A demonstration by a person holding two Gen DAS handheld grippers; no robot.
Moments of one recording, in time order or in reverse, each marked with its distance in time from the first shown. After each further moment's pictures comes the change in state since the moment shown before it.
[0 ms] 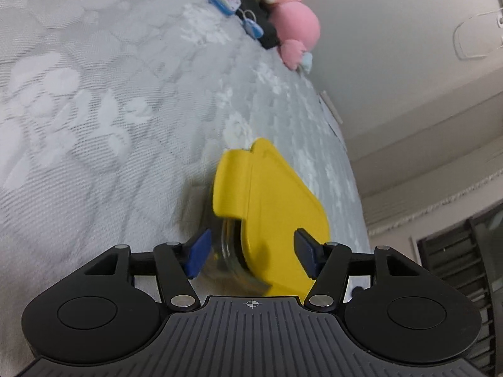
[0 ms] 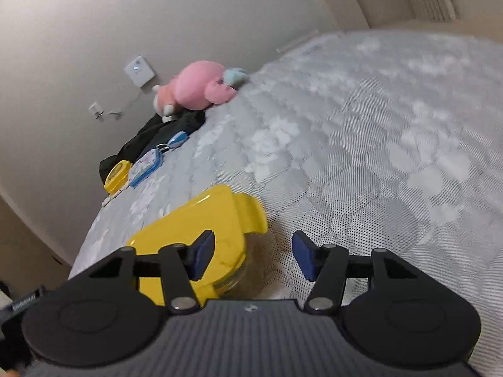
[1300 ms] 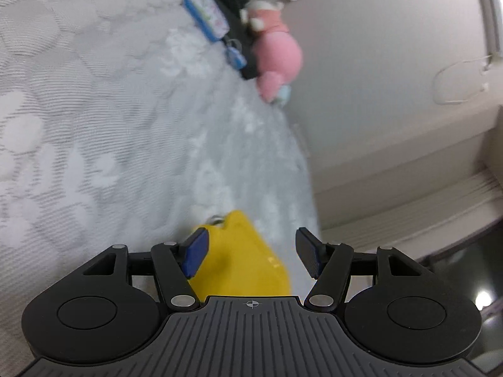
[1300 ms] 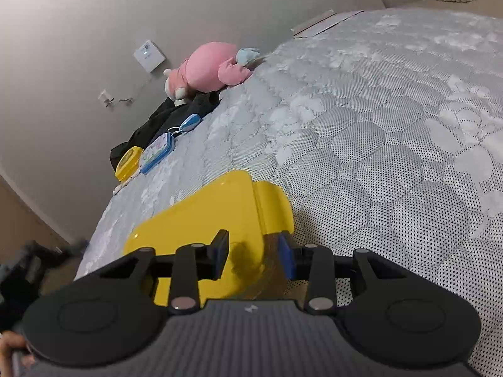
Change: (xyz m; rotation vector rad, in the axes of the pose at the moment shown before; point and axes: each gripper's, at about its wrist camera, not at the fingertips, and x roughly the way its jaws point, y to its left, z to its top) left arm -0.002 0.013 0.042 -0.088 -0.090 -0.183; right arm 0.027 0.014 -0.010 -0.036 0.039 0.065
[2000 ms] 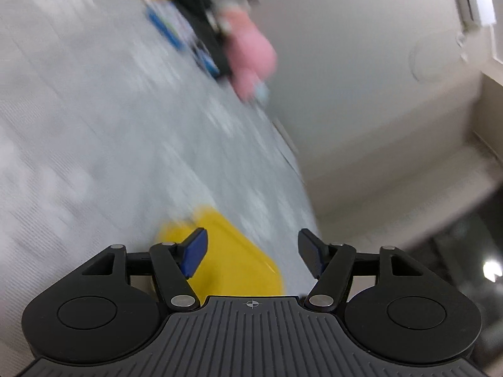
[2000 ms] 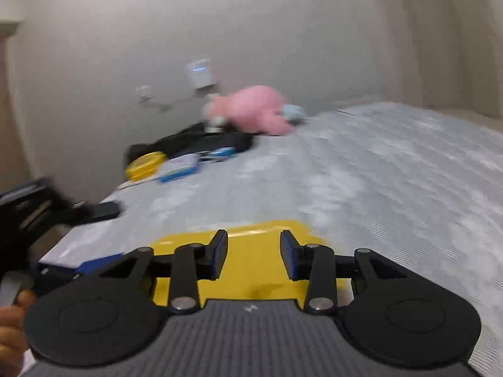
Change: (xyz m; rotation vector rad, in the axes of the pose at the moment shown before) left arm -0.007 -0.022 -0.002 0.124 -0.085 0.070; right arm 0.001 0.091 -0.024 -0.409 -0.191 0.013
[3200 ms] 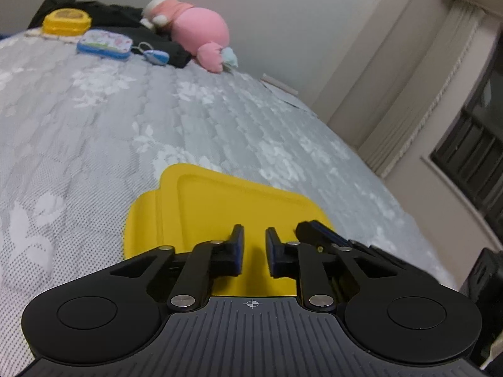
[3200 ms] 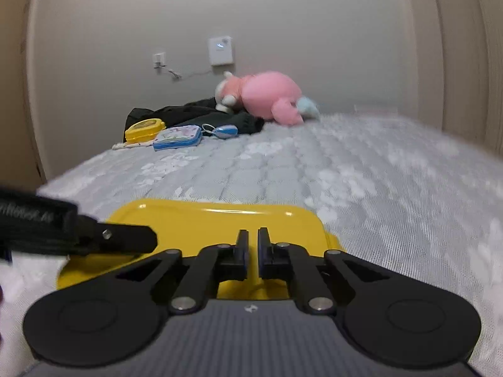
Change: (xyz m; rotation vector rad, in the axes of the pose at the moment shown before) left arm 0.058 -0.045 -0.071 0.511 0.159 0.066; right arm 0.040 -0.006 -0.031 -0.182 0.005 -0.089
